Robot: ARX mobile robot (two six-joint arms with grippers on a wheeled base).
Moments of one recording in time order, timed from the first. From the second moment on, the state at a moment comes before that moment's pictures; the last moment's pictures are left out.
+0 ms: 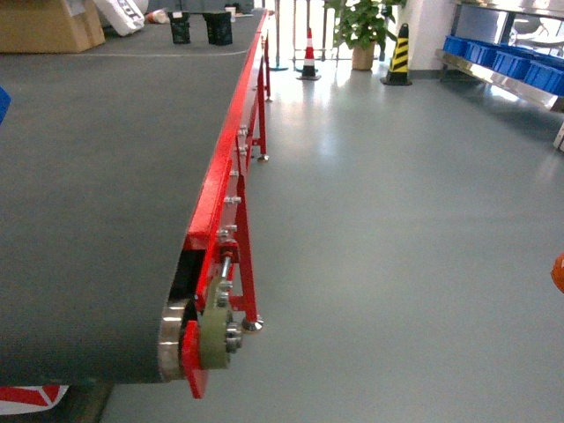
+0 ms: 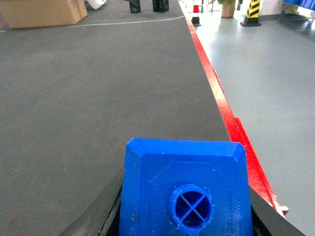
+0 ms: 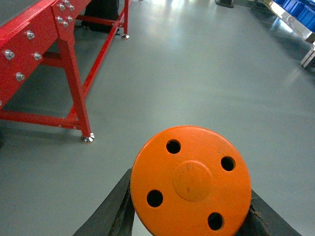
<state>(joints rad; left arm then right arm) 0.05 1.40 0.64 0.61 0.00 0.11 0.22 1.30 0.29 0.69 0.21 -0.08</state>
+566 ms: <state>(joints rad) 0.05 1.40 0.64 0.62 0.00 0.11 0.22 1.30 0.29 0.69 0.21 -0.08</state>
